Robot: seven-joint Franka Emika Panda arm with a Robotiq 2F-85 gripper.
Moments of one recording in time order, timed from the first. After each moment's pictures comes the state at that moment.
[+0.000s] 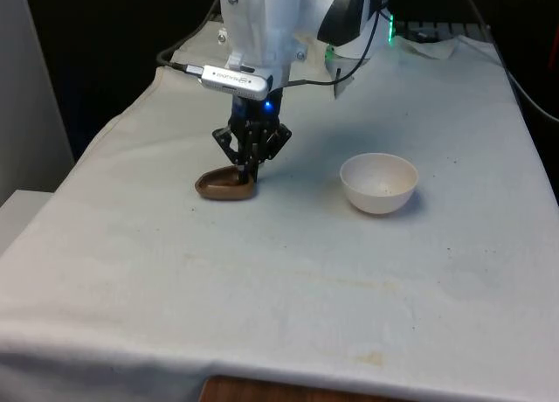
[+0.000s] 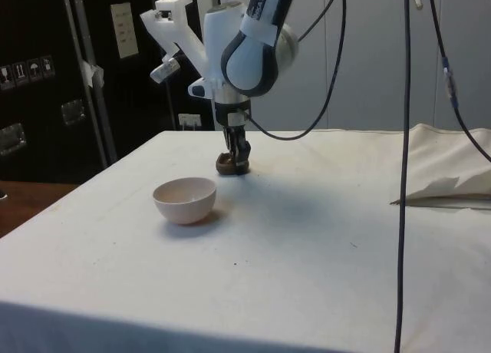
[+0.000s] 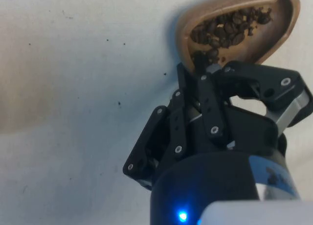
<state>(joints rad) -0.02 0.55 -0.22 -2.10 -0.08 2.77 -0.75</state>
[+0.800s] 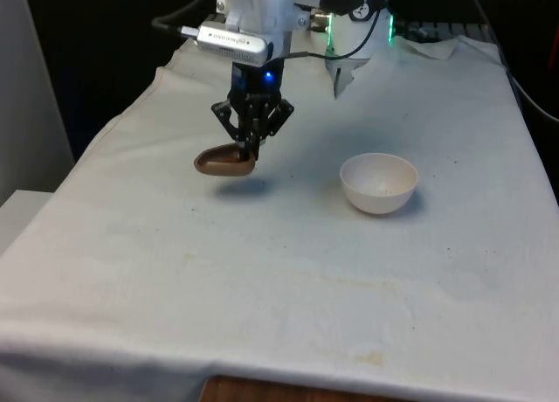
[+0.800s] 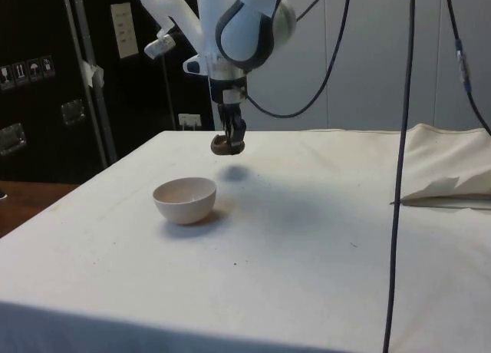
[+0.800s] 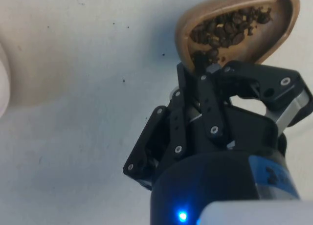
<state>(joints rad) -0.01 0.45 -0.22 -2.12 -0.08 2.68 -0.76</state>
